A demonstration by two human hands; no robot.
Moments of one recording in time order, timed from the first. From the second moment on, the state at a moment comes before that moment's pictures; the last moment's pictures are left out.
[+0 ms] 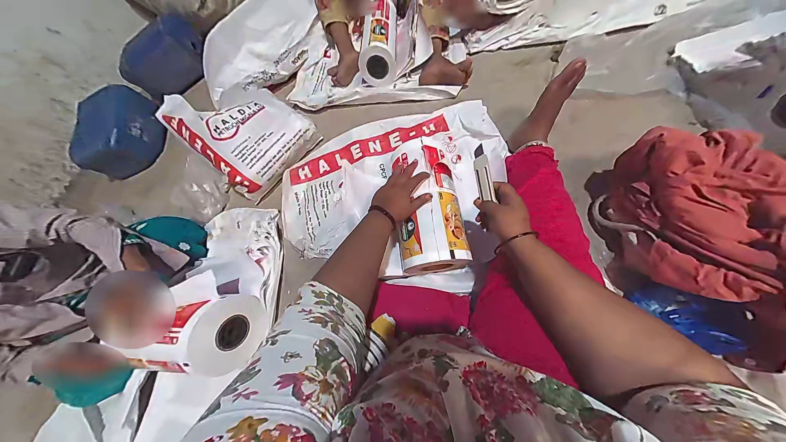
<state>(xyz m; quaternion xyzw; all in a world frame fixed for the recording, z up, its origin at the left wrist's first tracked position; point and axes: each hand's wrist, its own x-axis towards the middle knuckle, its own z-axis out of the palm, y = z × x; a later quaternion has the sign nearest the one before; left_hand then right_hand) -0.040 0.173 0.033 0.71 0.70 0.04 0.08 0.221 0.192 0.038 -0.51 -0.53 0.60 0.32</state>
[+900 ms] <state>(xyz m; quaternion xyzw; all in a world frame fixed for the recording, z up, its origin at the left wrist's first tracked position) -0.051 0.174 0.001 0.71 0.68 0.15 0.06 0.117 0.287 0.058 -0.50 -0.78 0.36 0.16</state>
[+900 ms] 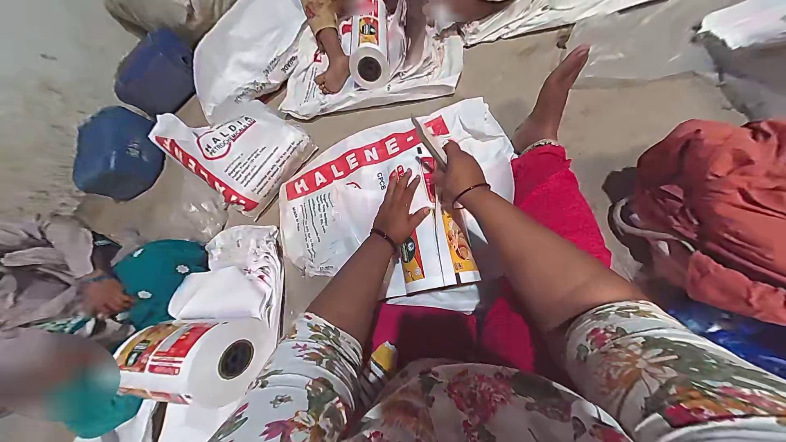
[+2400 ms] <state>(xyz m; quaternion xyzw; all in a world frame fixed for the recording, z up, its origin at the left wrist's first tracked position) 0.149 0.114 0.038 0.73 0.59 -0.22 0.26 0.168 0.310 -0.026 -0.48 -0.81 0.25 -0.22</state>
